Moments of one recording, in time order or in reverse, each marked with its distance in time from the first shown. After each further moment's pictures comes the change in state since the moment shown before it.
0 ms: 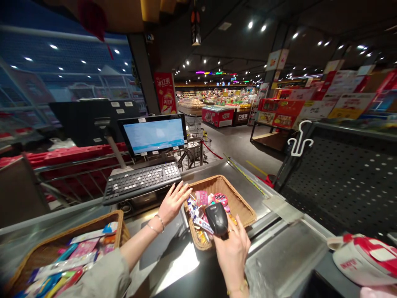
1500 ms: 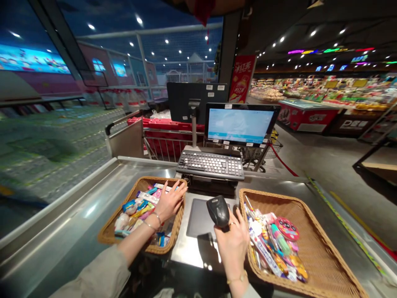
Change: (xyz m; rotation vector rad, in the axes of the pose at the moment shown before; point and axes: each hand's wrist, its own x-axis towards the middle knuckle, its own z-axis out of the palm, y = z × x) left_hand -0.198 -0.038 -0.128 0.257 -0.299 -0.614; right_hand -0.029 -0.121 0.090 0.344 -0.383 -0.262
